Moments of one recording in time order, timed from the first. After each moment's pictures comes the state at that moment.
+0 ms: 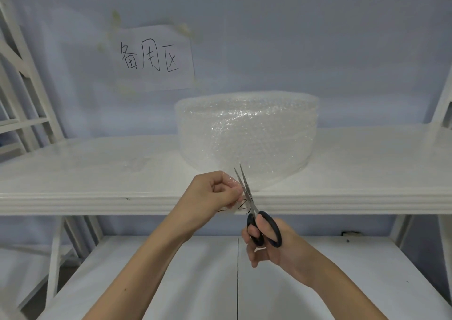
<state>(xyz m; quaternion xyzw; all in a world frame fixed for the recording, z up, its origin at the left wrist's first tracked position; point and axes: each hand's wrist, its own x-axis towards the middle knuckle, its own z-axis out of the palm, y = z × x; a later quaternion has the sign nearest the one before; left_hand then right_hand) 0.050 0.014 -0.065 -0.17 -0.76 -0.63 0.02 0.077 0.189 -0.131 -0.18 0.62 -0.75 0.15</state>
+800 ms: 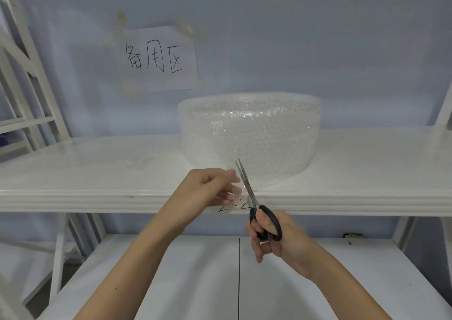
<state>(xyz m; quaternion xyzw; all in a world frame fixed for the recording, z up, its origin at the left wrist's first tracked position) 0.059 0.002 -0.051 -0.16 -0.76 -0.63 0.00 0.076 0.187 -0.119 -0.19 0.66 -0.72 0.12</state>
